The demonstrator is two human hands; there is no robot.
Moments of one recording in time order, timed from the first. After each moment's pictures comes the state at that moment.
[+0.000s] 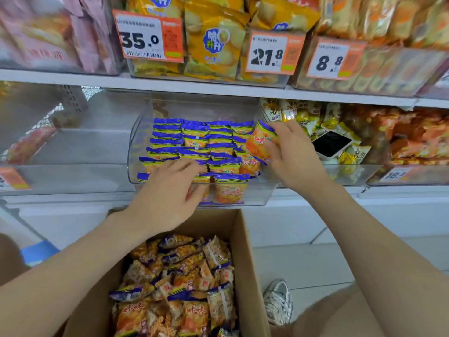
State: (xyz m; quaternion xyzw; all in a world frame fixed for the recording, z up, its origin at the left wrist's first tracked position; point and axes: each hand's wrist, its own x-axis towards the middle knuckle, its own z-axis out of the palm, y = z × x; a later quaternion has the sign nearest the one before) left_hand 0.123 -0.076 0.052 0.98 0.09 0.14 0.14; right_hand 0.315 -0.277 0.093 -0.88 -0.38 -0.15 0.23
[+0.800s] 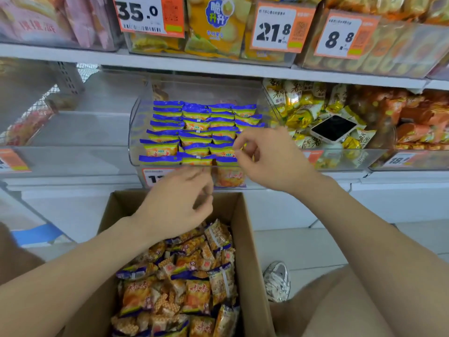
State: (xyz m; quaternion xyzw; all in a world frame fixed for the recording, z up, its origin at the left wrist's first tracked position) left_hand 0.107 -0.086 0.013 0.97 -0.02 0.18 0.16; right_hand 0.261 -0.260 0.092 -0.84 -0.49 -0.07 0.22
